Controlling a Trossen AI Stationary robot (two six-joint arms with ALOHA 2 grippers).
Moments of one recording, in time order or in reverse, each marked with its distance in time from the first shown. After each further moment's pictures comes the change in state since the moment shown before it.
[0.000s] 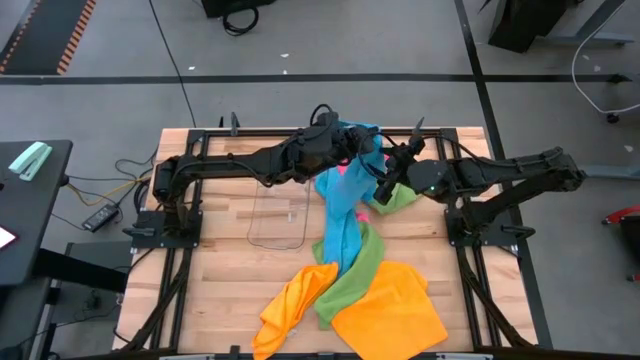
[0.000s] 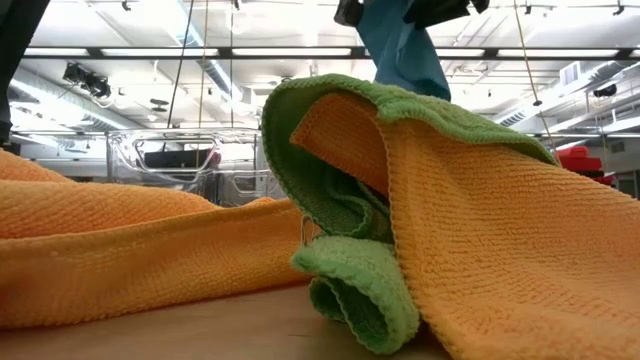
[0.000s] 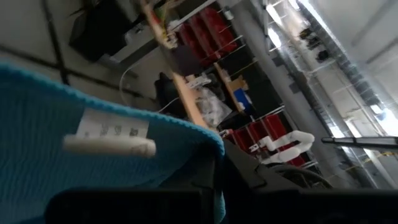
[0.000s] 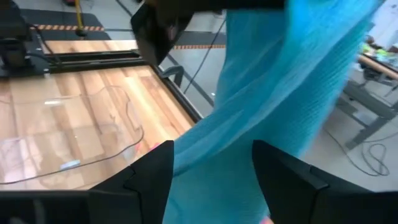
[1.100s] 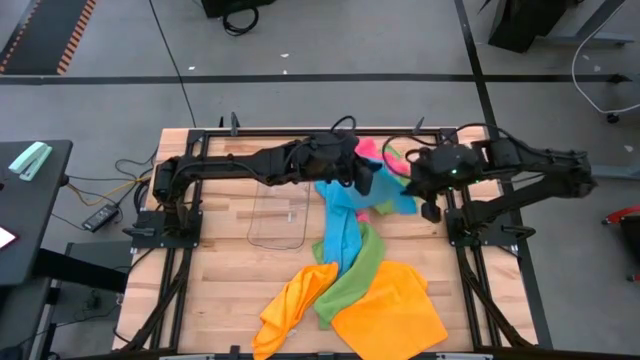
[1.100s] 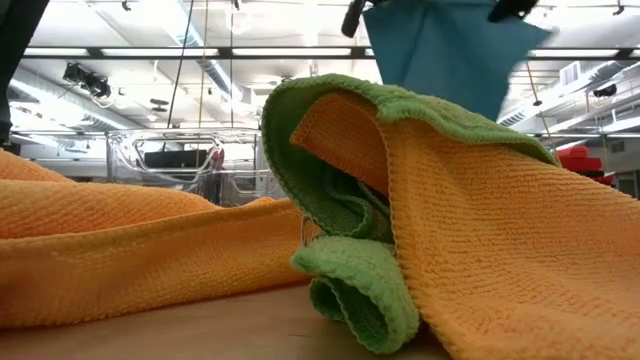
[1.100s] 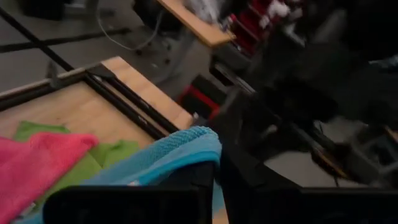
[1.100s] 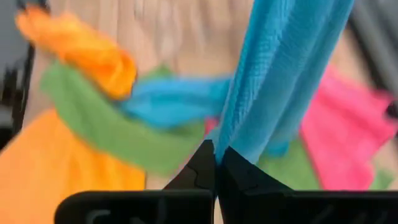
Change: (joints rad) left arm -0.006 0.000 0.000 -0.259 0.373 0.413; right arm -0.099 -0.115 0.138 -0.640 -0.752 0.064
